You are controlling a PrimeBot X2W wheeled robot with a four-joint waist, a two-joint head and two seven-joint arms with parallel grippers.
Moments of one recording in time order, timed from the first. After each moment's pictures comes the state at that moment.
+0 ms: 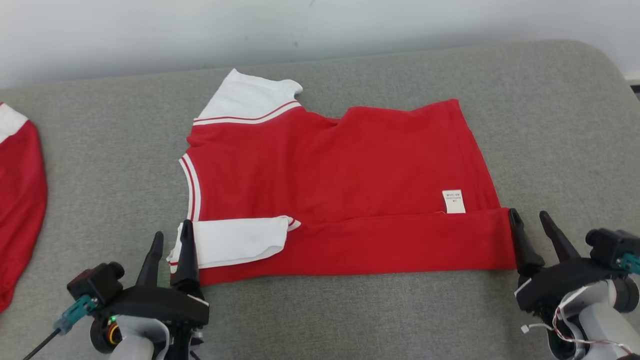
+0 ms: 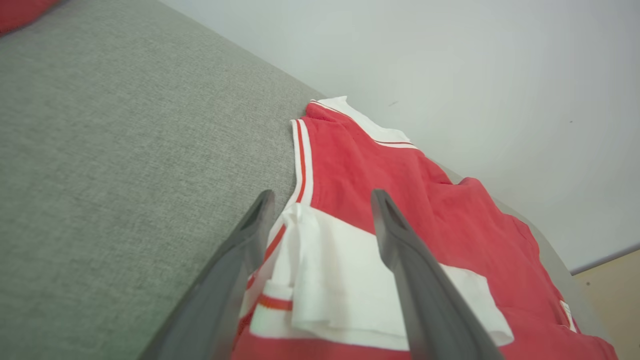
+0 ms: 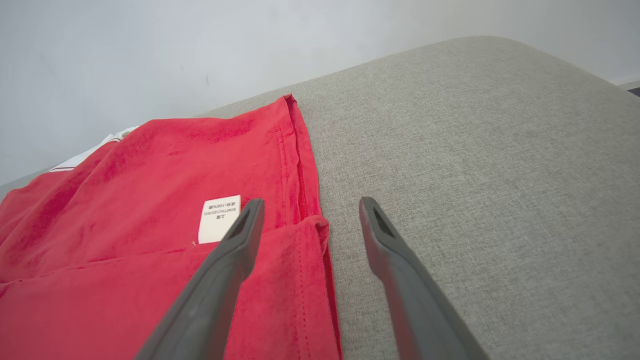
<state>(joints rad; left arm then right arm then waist) -0.33 0.17 -0.23 0.42 -0.84 -0.03 -0.23 -0.36 -0.33 0.22 0.55 0.66 0.13 -0.17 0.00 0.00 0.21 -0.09</state>
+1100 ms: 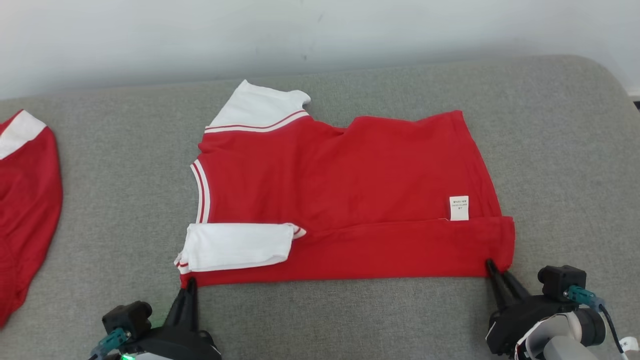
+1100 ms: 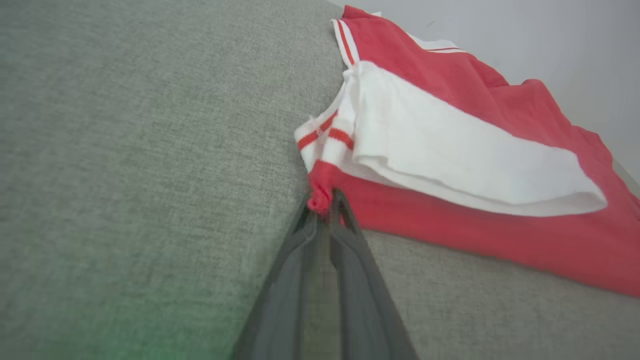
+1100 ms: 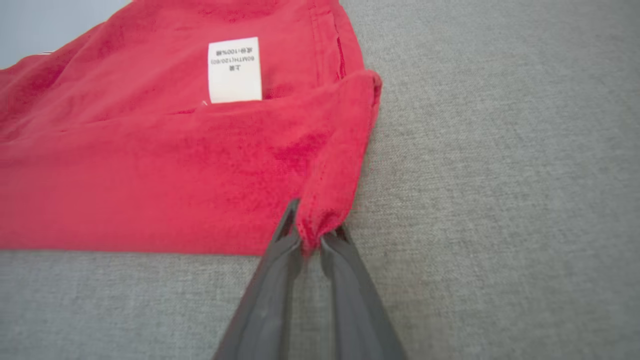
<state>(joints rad) -0.28 0.16 -0.26 0.62 -0.68 -0.05 -0.26 -0.37 -0.29 0.37 0.79 0.59 0.13 -0.24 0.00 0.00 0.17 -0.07</state>
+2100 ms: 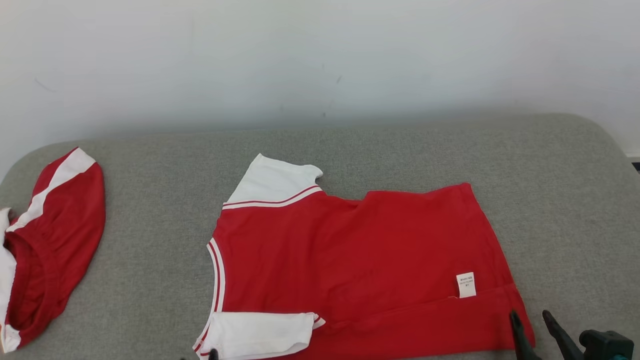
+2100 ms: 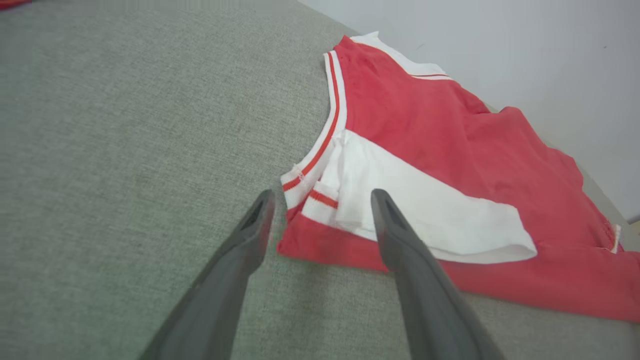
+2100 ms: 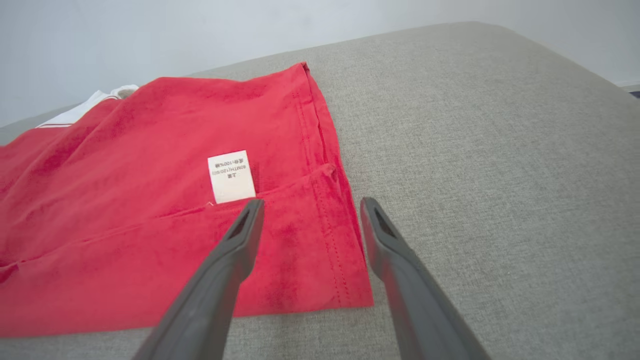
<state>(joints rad) 0.07 0.10 -0.21 0.38 -0.61 -0.03 -0.26 -0.01 -0.27 0.11 0.46 0.46 0.13 -0.18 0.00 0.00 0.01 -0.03</state>
